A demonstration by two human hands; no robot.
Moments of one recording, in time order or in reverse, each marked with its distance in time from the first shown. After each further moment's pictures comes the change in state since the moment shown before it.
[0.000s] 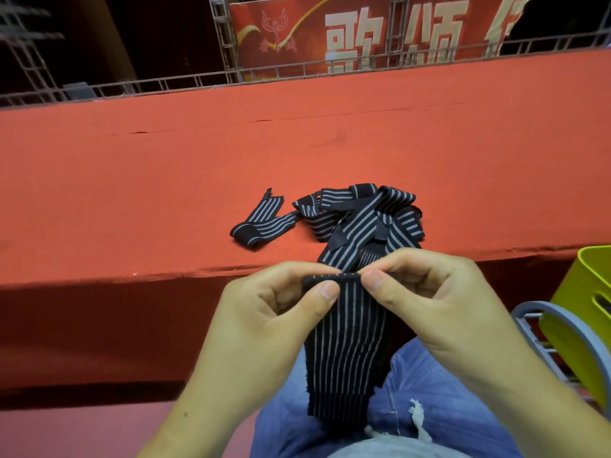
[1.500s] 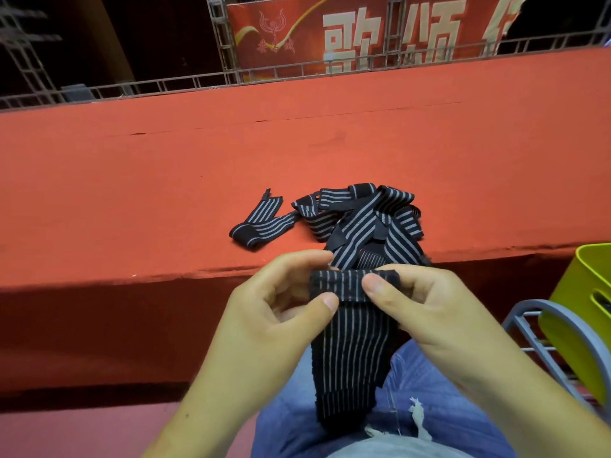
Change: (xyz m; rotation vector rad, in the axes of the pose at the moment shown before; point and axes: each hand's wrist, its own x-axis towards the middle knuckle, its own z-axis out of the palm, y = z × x) left_hand -0.002 -0.005 -0.002 0.045 -0.004 -0.058; right_hand -0.001 0.025 -0.003 0.008 -0.085 0.149
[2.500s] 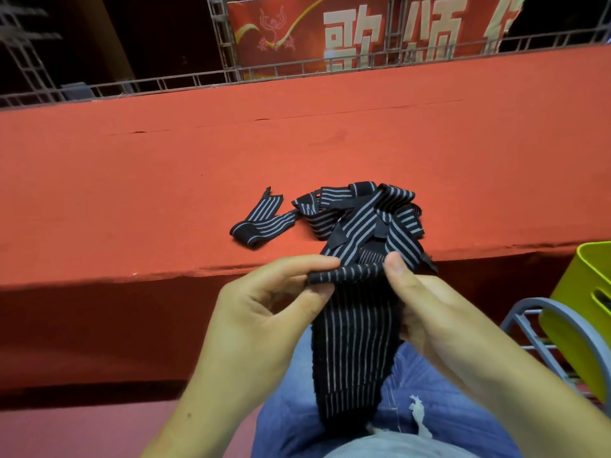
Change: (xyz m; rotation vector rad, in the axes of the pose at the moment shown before) left_hand 0.002 -0.005 0.002 -0.051 0.070 0.123; right_hand 0.001 0.007 -0.007 0.041 -0.173 0.151
